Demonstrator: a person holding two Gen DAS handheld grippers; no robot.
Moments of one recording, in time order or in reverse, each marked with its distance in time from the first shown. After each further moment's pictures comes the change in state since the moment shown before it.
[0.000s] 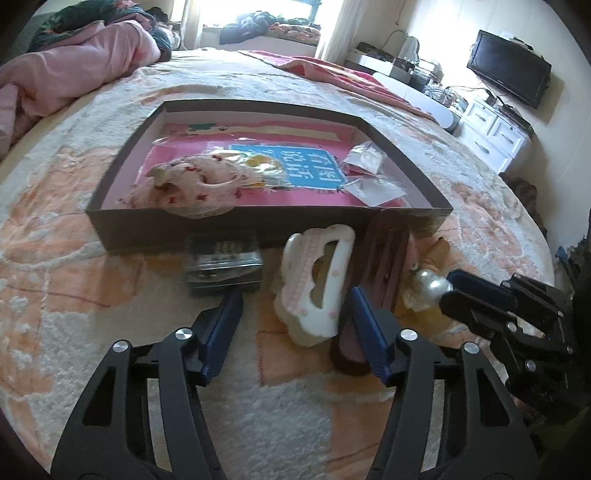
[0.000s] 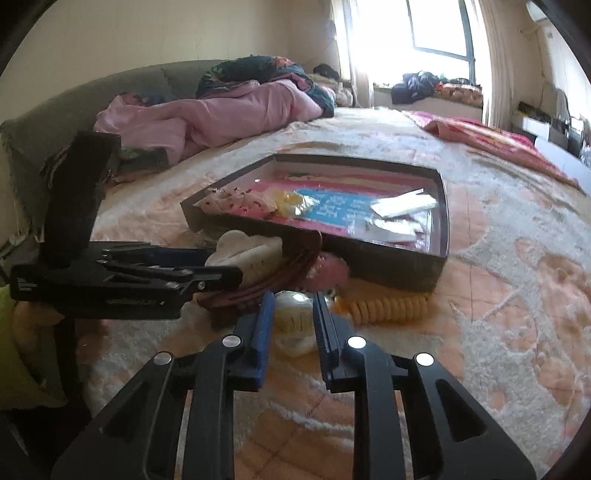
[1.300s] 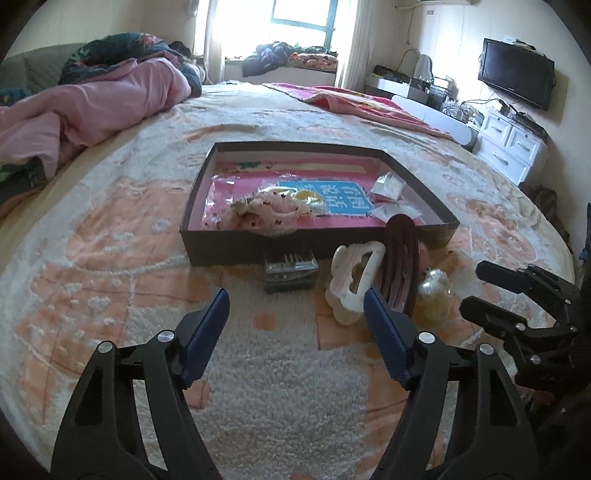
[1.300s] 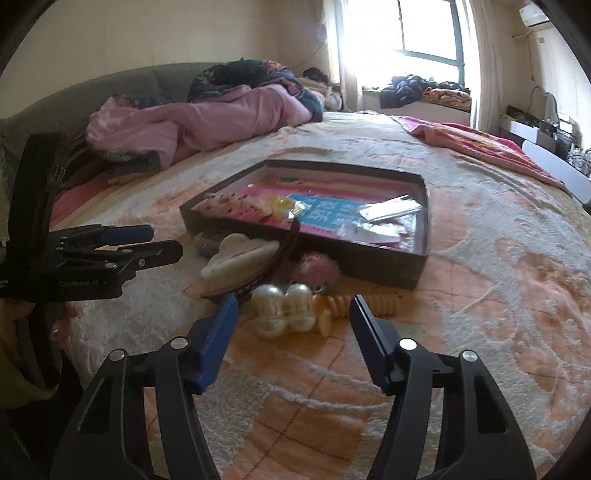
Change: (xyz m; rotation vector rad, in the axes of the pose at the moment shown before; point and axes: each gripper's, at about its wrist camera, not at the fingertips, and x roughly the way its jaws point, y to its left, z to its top) left arm -0.056 0.013 -0.013 0.029 -0.118 0.139; right arm -0.020 0.013 -0.001 -0.017 -0.011 -0.065
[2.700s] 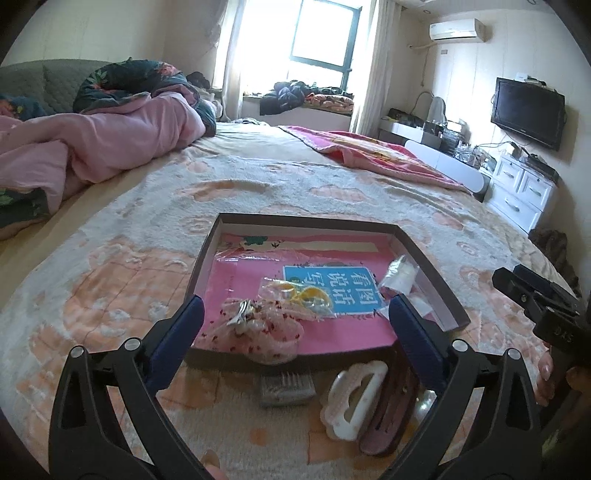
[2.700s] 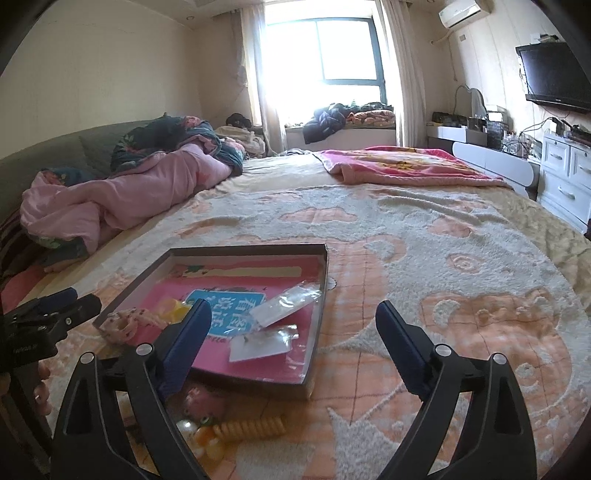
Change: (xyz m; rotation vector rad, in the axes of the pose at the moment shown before) left arm 0.008 -0.004 0.065 -0.053 -0.173 0.044; right arm -0.008 -0.083 0.063 0.192 -0.189 -0.222
